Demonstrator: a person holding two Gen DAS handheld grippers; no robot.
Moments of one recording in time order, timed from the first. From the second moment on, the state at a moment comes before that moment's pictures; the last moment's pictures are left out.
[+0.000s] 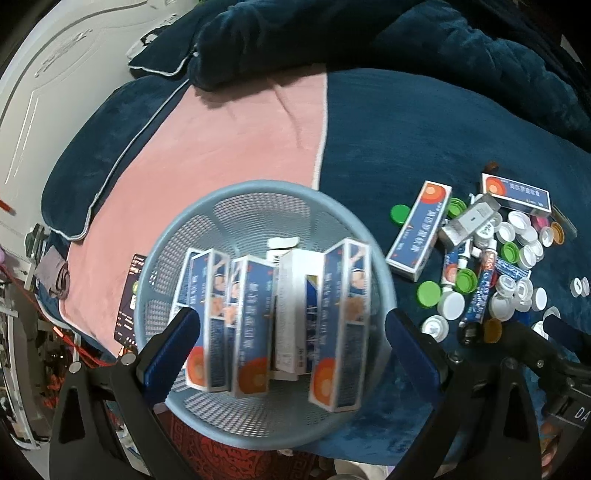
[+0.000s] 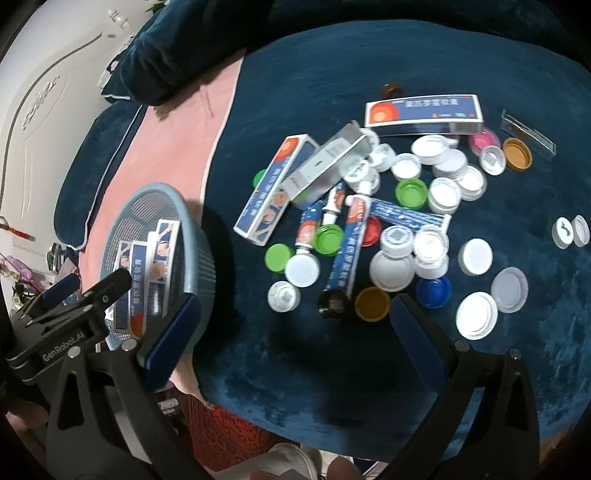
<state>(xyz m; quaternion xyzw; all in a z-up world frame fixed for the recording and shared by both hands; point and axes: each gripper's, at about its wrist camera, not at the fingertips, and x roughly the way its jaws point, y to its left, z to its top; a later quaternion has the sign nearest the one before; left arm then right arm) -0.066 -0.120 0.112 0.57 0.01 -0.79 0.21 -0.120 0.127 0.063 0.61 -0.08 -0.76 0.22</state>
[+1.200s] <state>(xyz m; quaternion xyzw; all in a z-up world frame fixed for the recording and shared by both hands) -0.174 0.002 0.046 0.58 -0.07 -0.80 0.10 -0.205 0.248 0.057 0.60 -0.08 -0.78 0.17</state>
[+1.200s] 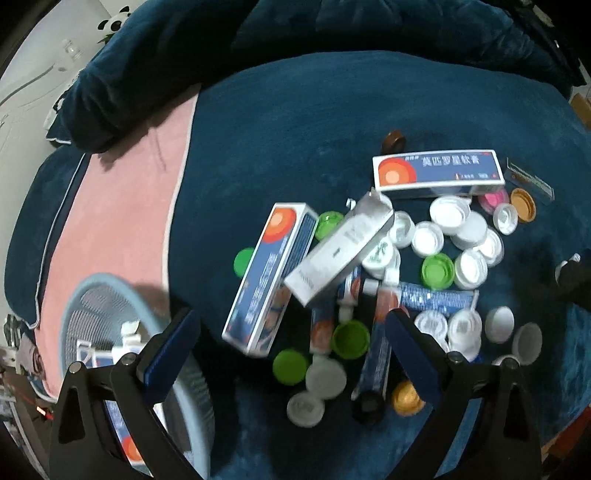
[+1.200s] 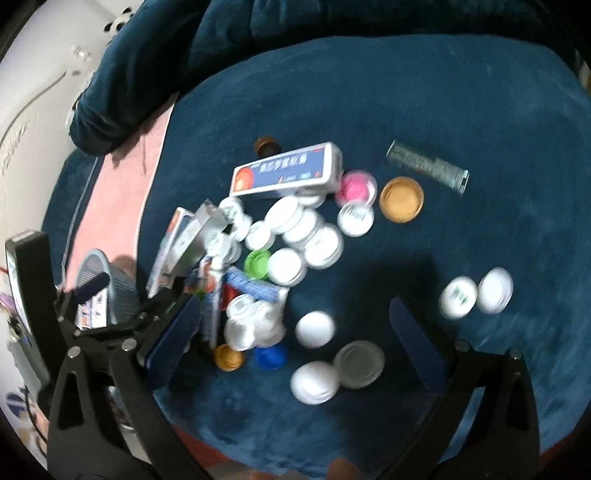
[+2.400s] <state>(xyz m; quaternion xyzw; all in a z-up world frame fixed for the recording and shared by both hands) -0.222 -0.006 0.000 0.60 -0.03 -0.80 0.05 -0.312 0.319 -0.015 0.62 -0.08 -0.78 0.08</state>
